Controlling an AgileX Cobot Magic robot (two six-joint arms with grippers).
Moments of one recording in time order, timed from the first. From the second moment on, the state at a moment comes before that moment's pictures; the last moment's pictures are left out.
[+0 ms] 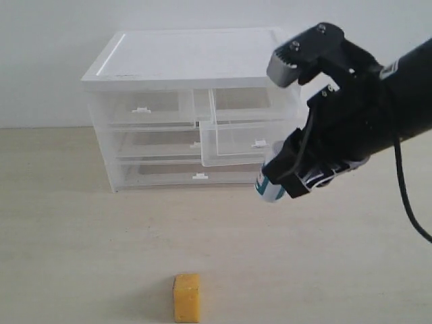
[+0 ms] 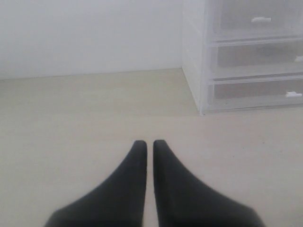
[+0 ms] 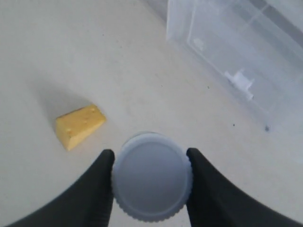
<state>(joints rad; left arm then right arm) -0.02 0.00 0.00 0.03 0.28 0.01 0.50 1.32 -1.03 0.43 0.69 -0.71</state>
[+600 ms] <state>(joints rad) -0.02 0.00 0.00 0.03 0.28 0.01 0.35 1.47 -1.29 0.72 0.72 -0.67</state>
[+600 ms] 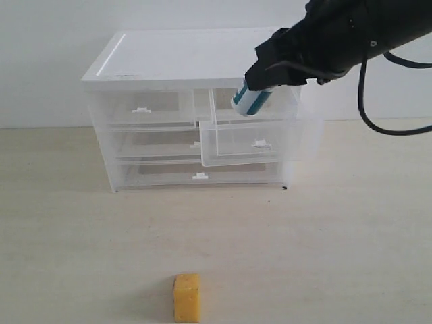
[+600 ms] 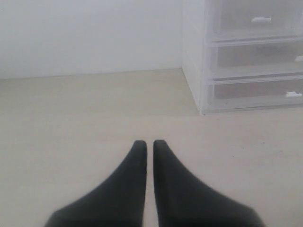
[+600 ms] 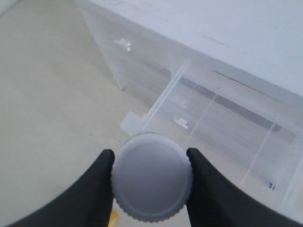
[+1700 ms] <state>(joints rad) -0.02 0.00 0.00 0.03 0.28 0.01 0.29 1.77 -1.39 0.94 0.67 -0.52</state>
